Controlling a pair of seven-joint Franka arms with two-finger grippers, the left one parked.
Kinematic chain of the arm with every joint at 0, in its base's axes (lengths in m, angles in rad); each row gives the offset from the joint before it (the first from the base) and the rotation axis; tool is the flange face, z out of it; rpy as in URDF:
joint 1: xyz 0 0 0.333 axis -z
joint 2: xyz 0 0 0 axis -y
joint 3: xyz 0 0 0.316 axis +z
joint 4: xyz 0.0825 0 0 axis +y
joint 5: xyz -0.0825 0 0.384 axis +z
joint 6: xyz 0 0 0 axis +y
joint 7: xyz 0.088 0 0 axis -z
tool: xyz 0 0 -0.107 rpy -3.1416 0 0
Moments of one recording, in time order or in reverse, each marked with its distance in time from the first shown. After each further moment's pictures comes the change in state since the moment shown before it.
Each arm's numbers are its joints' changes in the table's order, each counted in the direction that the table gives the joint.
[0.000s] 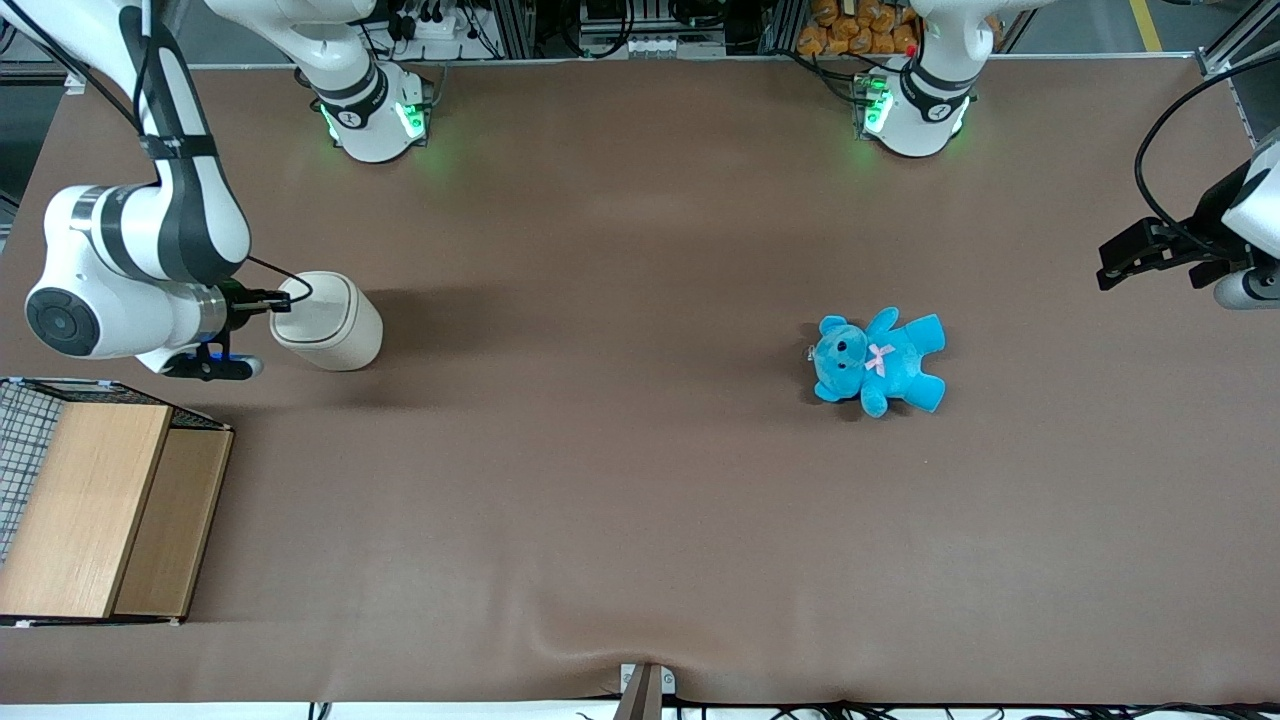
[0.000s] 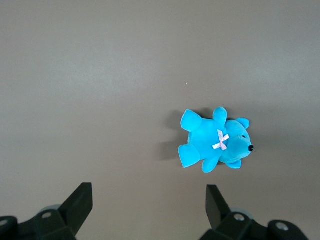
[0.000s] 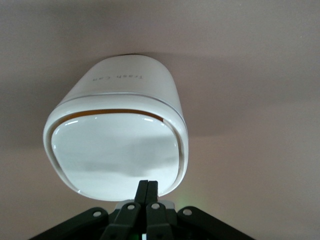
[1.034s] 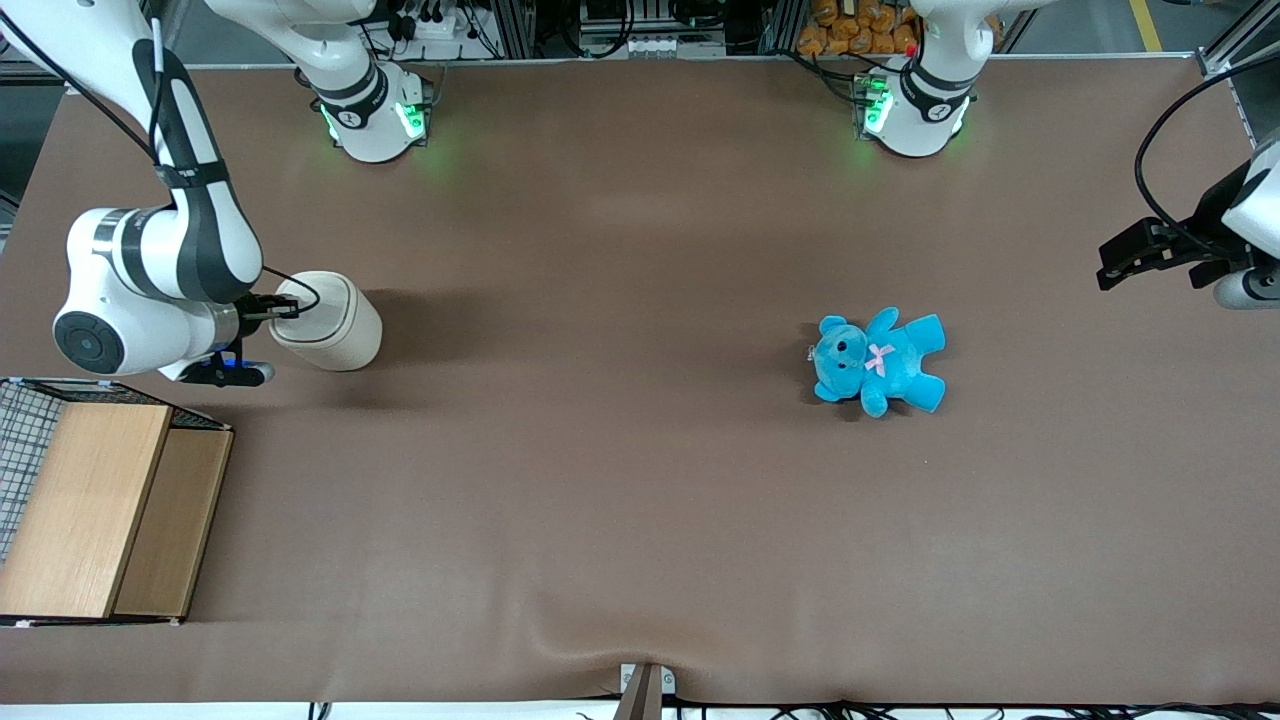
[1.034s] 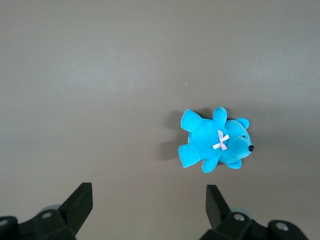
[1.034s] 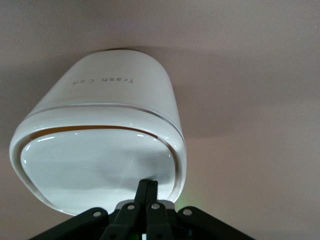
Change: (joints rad) arm 0.005 -0.053 -0.008 0.002 -0.005 -0.006 0.000
